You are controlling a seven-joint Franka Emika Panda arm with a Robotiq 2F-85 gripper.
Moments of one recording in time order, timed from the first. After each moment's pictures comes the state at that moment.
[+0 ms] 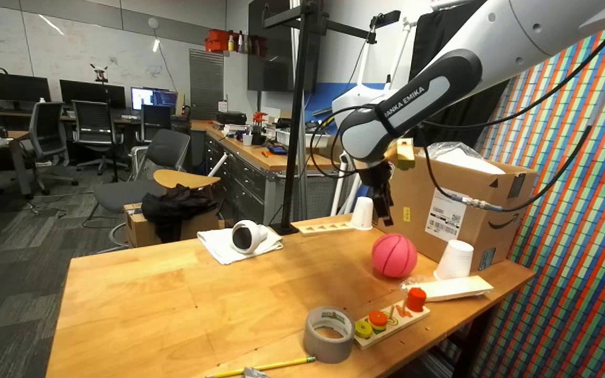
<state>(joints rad) -0.04 0.31 -0.04 -1.82 -0.57 1.93 -0.53</state>
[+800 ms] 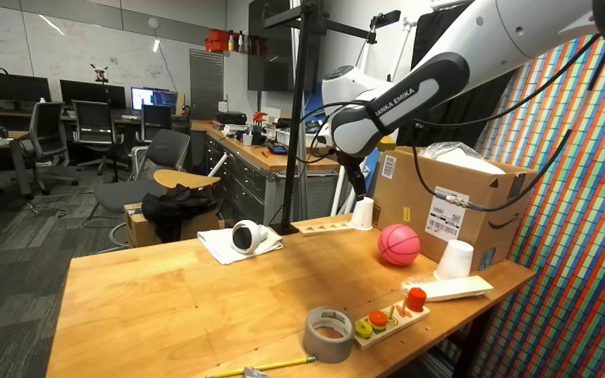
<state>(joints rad) -0.05 0.36 0.01 -1.71 -0.66 2.20 -0.83</state>
